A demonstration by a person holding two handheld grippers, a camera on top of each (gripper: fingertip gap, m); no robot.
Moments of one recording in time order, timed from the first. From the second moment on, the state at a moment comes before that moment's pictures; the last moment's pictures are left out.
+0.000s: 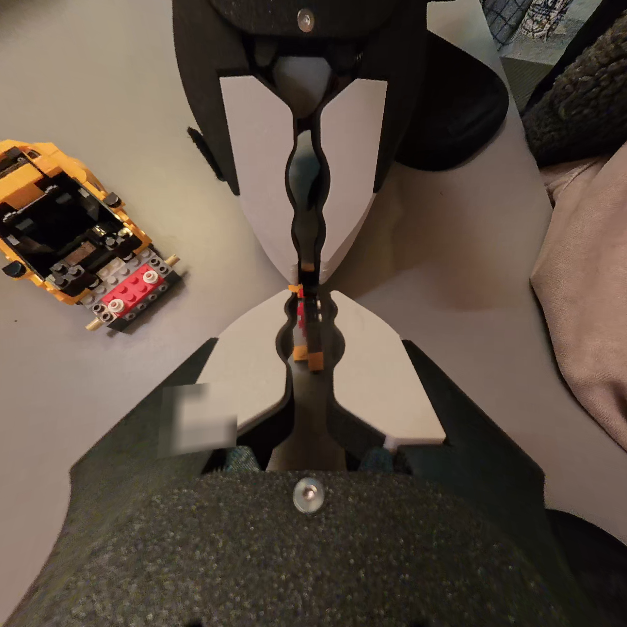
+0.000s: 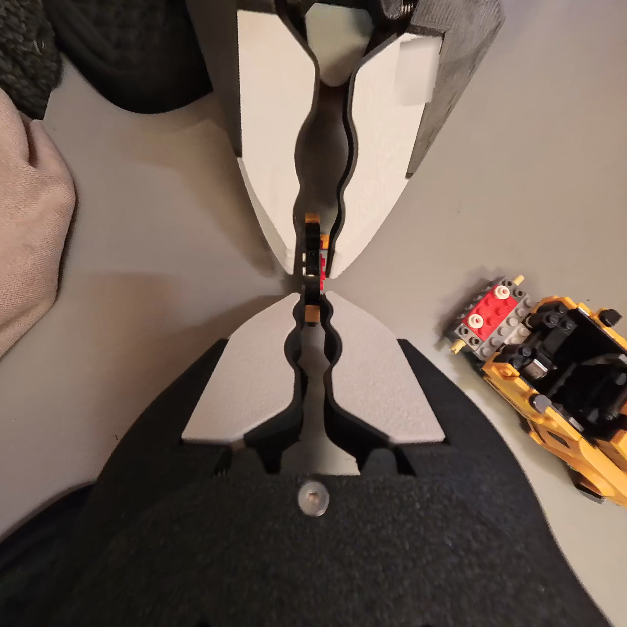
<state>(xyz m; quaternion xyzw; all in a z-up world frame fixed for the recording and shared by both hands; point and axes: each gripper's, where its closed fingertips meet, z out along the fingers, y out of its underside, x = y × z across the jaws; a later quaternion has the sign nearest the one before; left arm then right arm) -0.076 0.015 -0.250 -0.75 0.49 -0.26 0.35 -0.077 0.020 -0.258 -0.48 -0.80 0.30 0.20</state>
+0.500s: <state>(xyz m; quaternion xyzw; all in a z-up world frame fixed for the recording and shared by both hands) -0.074 0.016 -0.253 -0.76 0.49 -0.25 0.35 -0.074 0.020 -0.247 -0.46 -0.81 0.28 0.24</state>
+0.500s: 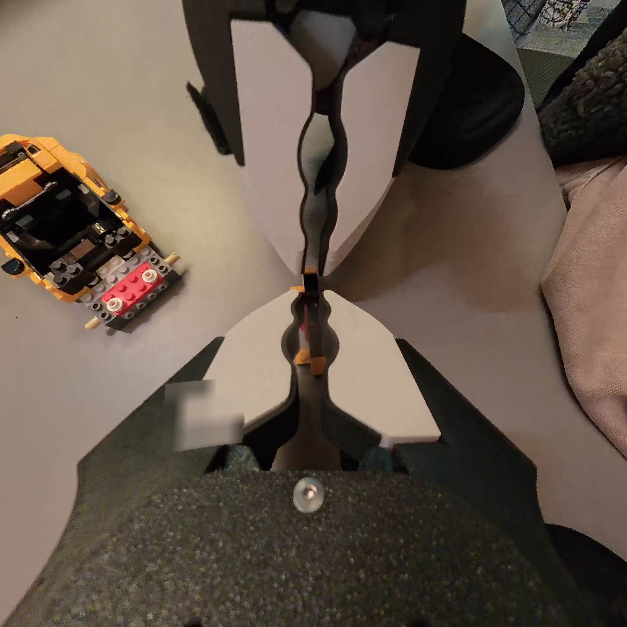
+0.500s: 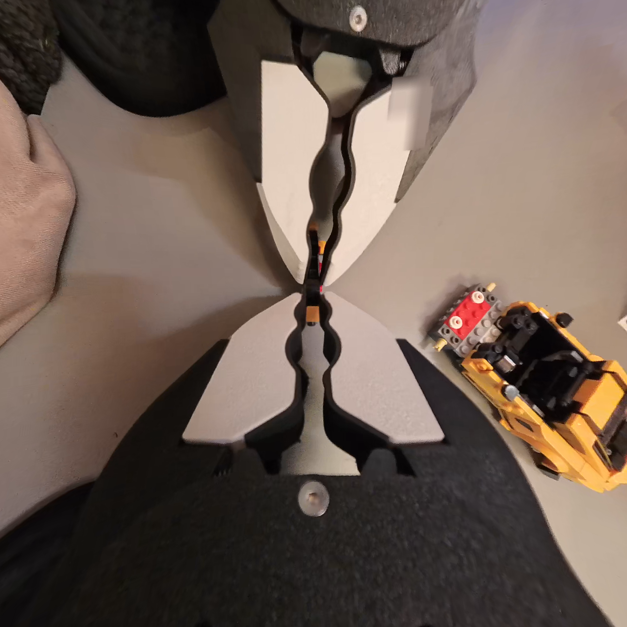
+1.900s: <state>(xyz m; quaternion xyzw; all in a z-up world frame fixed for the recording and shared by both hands) -0.077 0.018 -0.255 -0.77 0.46 -0.26 0.35 -0.075 0.024 -0.257 -0.57 -0.79 0.22 -0.02</state>
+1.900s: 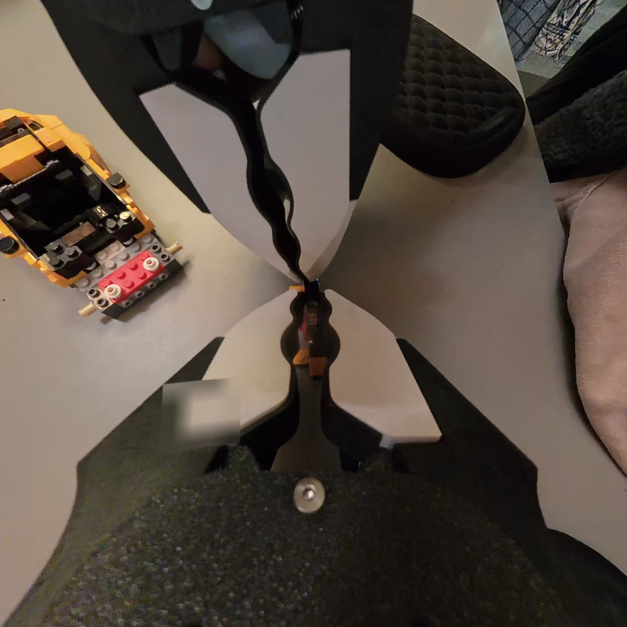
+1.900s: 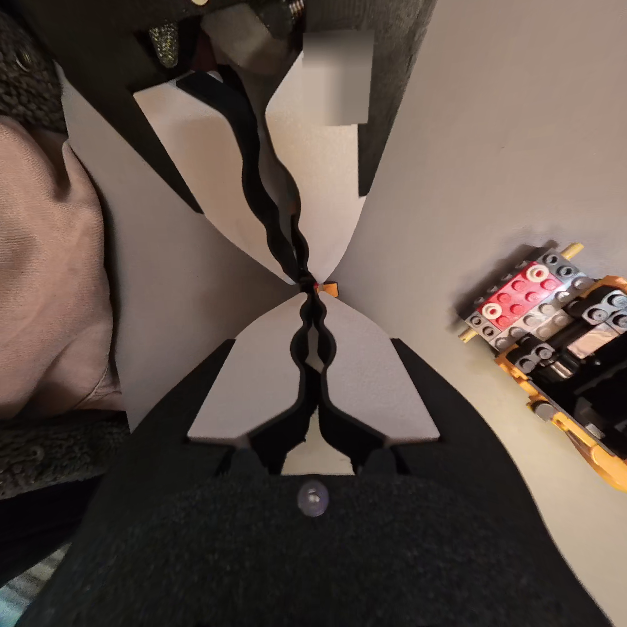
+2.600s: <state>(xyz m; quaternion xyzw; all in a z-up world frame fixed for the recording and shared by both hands) -0.097 0.011 -0.271 -0.78 0.50 -0.22 0.31 -0.079 0.021 -0.266 -0.54 -0.77 0.31 0.15</state>
